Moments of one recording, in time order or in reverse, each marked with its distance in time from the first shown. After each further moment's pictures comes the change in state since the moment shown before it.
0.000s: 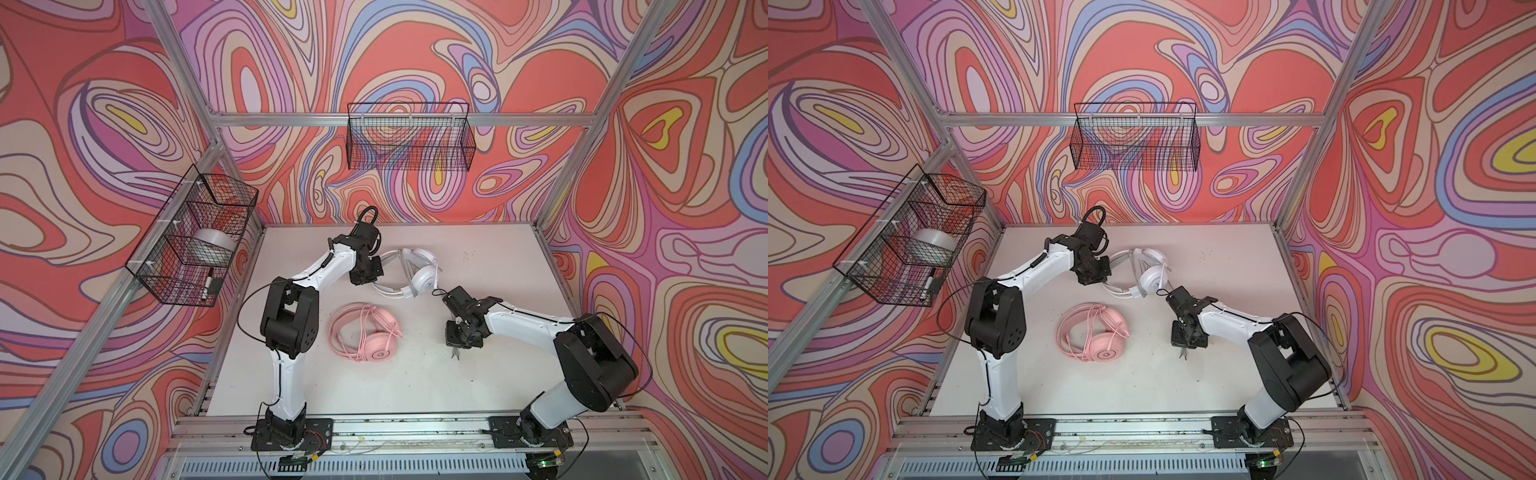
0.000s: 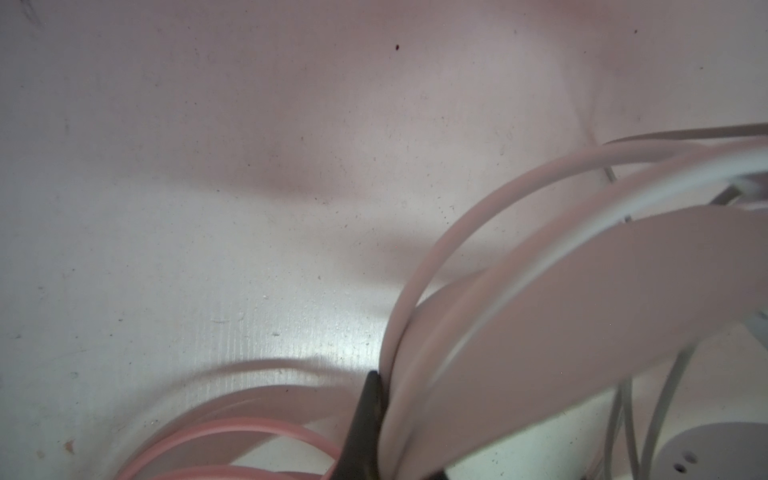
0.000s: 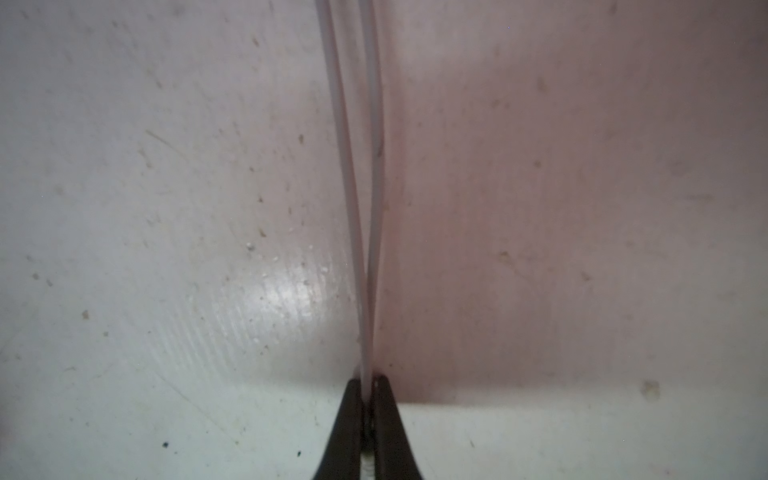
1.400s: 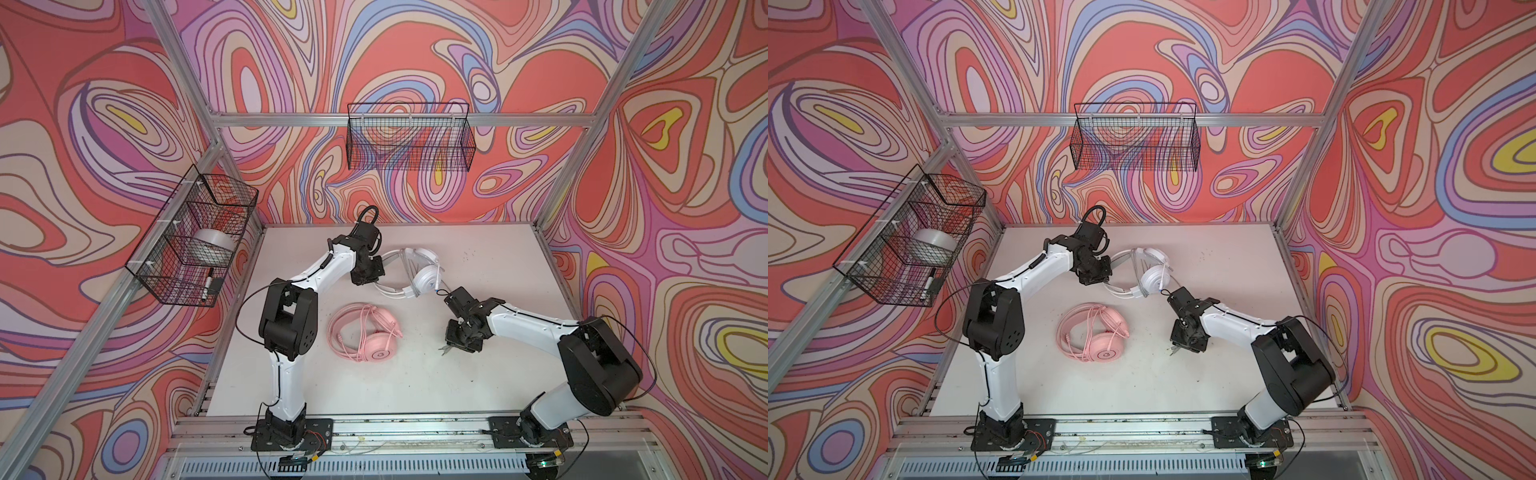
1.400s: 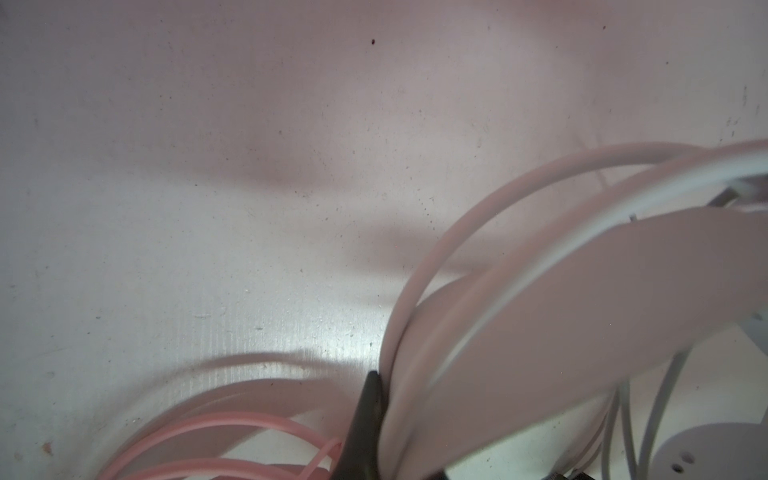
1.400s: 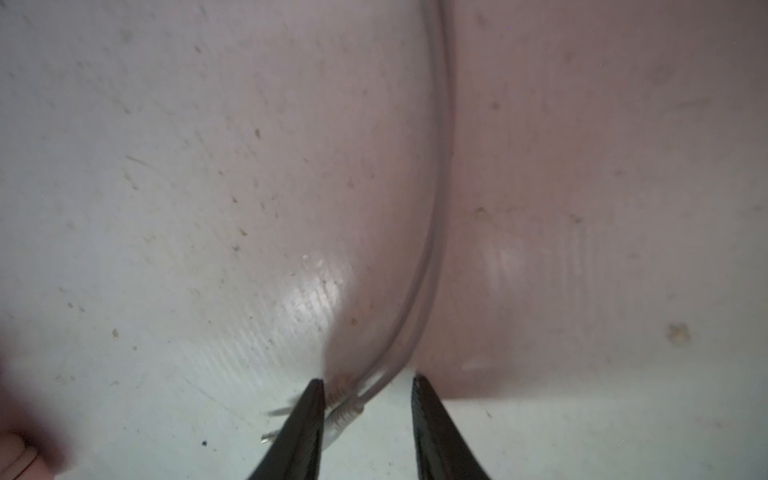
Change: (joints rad) left arm -0.007 -0.012 -0.002 0.013 0.035 -0.001; right arm -0.002 -0.011 -0.002 0.000 -0.039 0.200
